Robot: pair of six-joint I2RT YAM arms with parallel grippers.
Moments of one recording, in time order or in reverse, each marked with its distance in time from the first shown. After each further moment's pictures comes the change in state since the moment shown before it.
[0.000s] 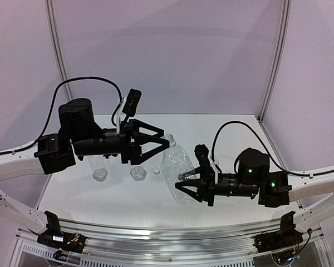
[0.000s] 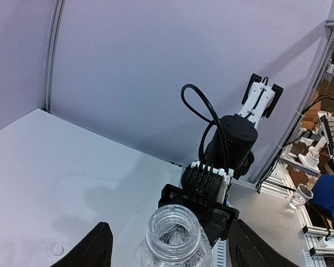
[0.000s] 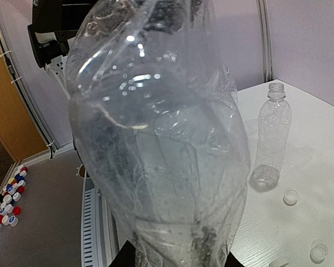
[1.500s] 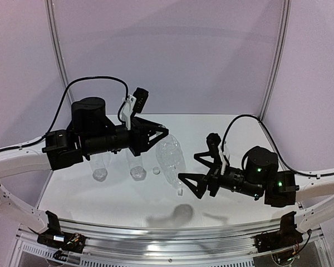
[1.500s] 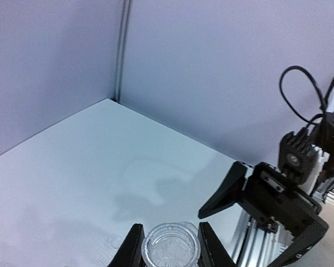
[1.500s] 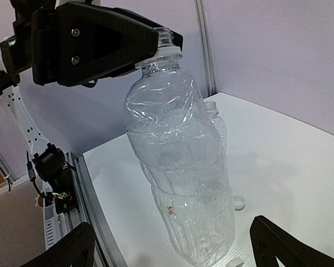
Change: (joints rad) left arm 0.000 0.080 0.063 -0.084 -0.277 0.092; right arm 0.019 -0.072 0.000 -0.030 0.285 -0.005
